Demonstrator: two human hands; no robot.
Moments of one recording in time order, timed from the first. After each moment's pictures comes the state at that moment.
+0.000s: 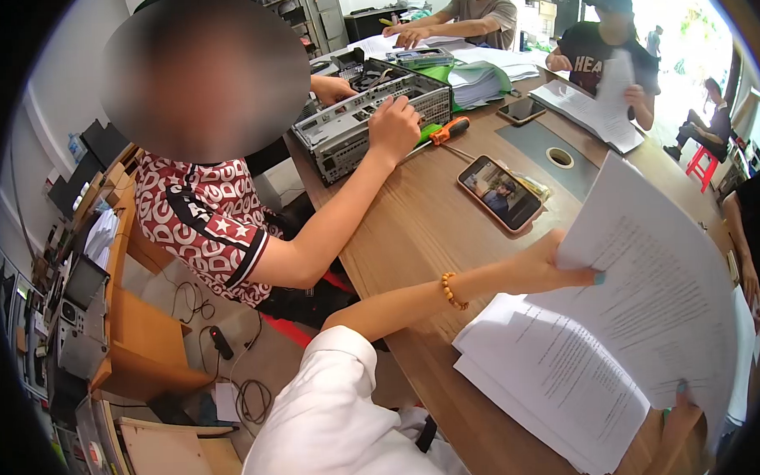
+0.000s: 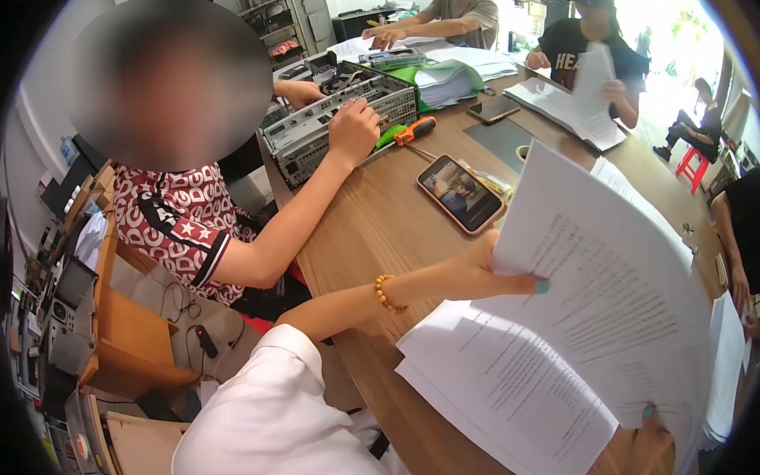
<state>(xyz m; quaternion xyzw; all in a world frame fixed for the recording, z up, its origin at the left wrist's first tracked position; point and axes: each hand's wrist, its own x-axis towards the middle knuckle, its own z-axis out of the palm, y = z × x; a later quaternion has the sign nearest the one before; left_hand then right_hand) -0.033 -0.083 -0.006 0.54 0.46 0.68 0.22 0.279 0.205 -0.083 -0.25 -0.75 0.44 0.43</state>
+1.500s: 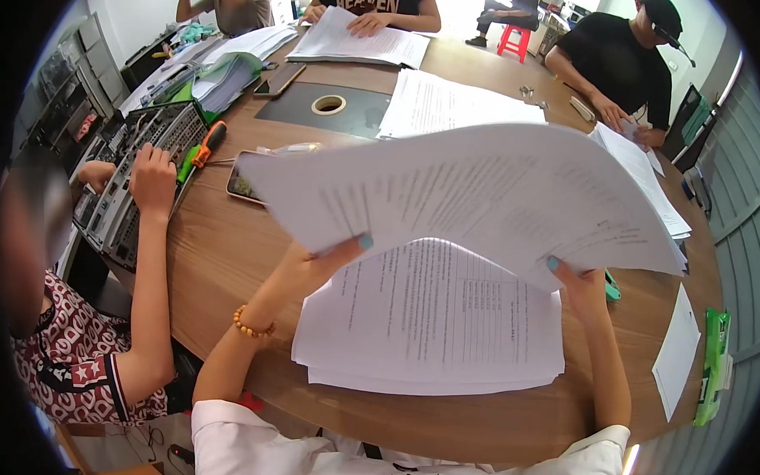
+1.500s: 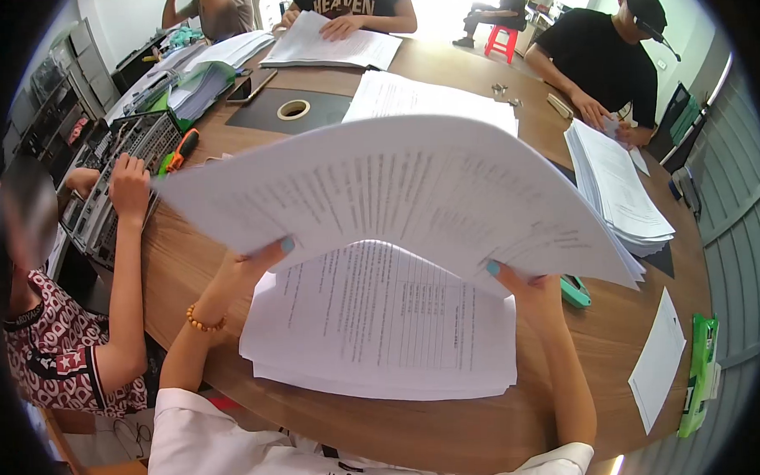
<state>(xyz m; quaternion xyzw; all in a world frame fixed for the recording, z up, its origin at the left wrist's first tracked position) -0.034 -0.100 -0.034 0.47 0.56 0.62 0.28 0.228 0.117 -0.036 -0.26 -0.67 0.57 0.40</state>
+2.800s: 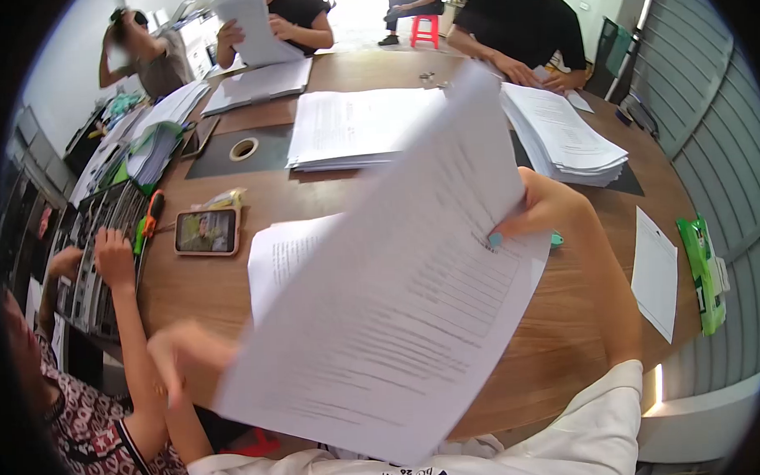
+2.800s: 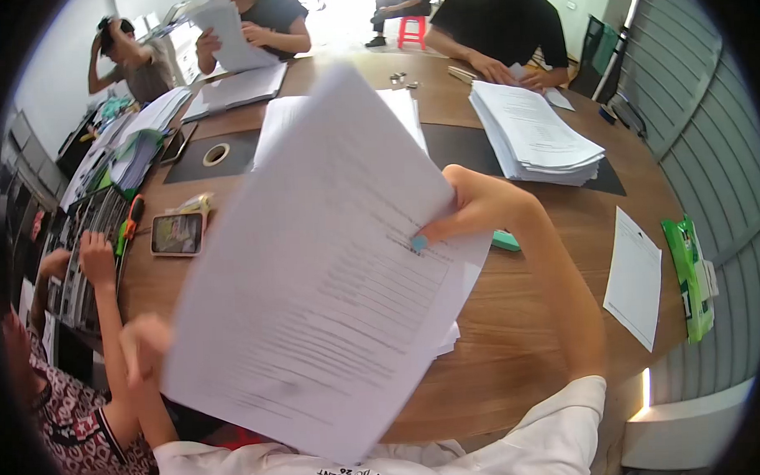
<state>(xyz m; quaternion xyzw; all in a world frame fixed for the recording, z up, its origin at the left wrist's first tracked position) -0.069 -0.175 0.010 0.54 0.50 0.58 0.34 0.241 0.155 0.058 -0.08 -0.87 0.48 0.06</state>
